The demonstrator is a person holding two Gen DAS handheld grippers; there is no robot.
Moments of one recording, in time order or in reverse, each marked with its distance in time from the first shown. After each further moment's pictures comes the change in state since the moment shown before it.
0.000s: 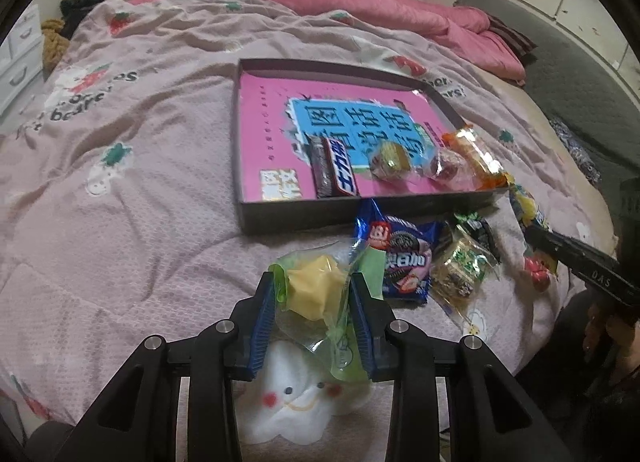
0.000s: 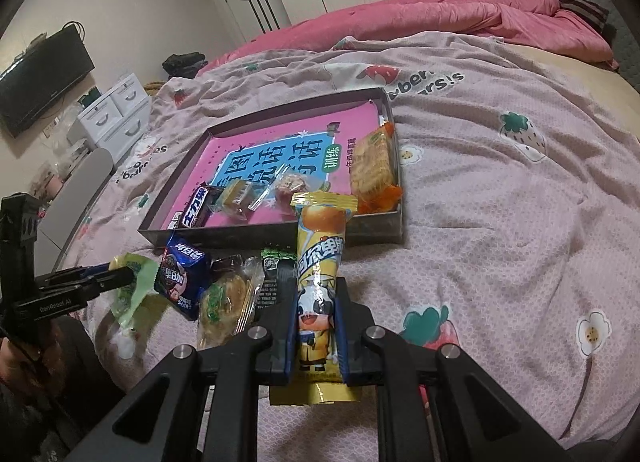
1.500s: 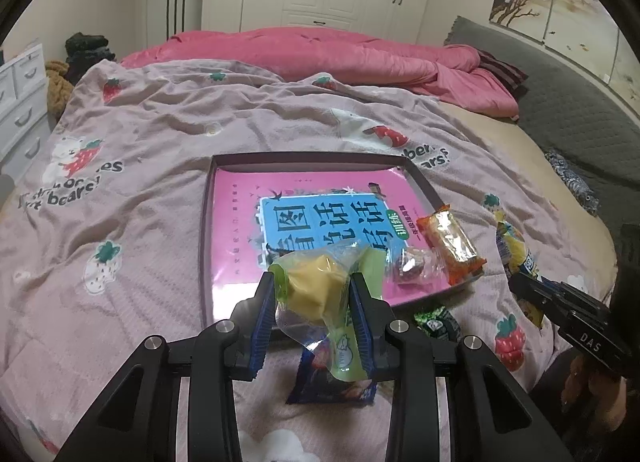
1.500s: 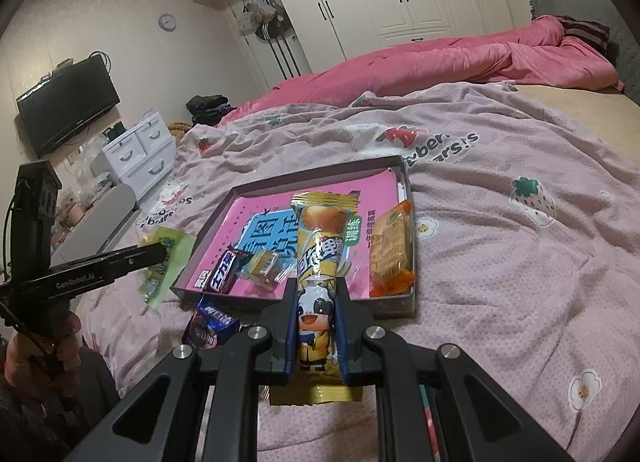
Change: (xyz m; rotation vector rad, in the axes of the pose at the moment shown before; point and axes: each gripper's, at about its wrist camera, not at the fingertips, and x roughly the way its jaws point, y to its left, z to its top) left arm -0.017 -0.047 0.063 0.031 -0.177 0.021; right arm -0.023 0.001 0.029 -0.017 -0.184 0.073
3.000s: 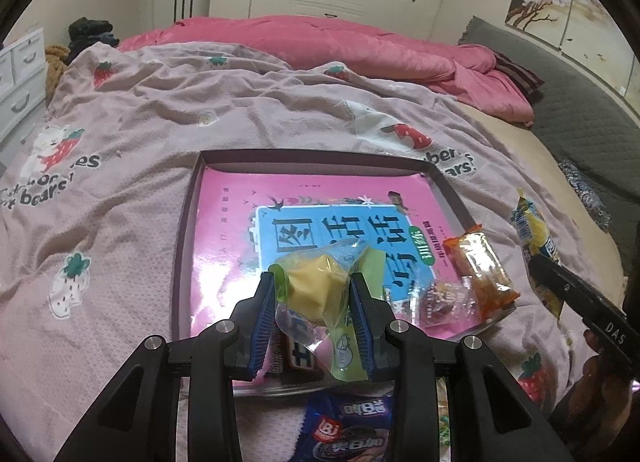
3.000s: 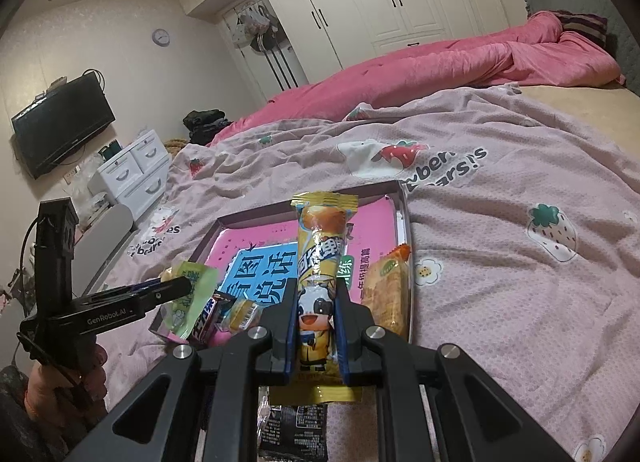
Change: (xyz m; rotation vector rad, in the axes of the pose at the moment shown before) left arm 0.062 0.007 0.019 -0.045 0.022 0.013; right arm 0.042 -0.020 0.034 0.032 -0.033 0.018
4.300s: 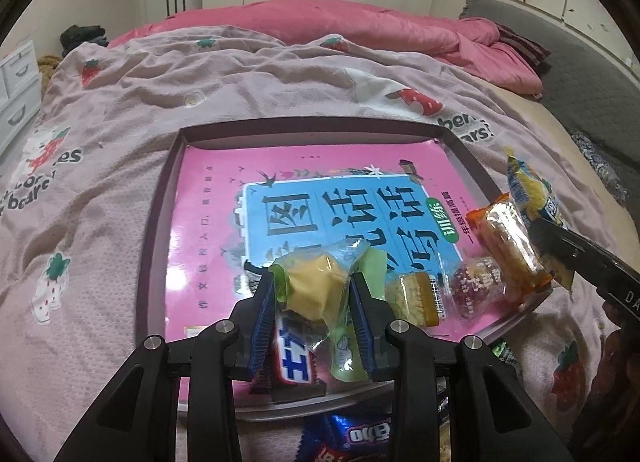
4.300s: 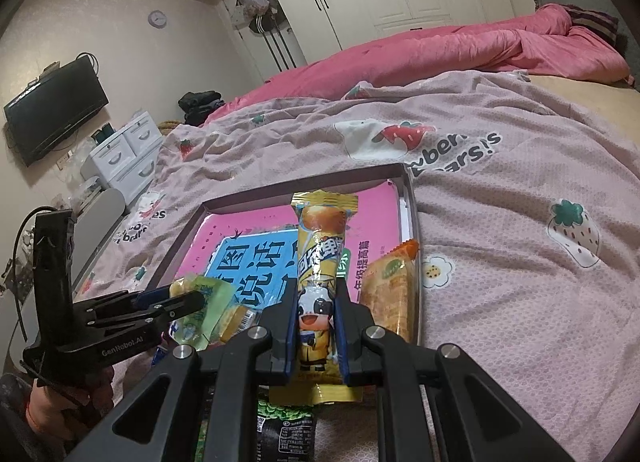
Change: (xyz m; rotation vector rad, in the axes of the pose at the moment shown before) left arm 0.041 -0.013 -0.011 0.065 0.054 0.052; right arm 0.040 -0.005 0.005 -0.013 0.070 -0.014
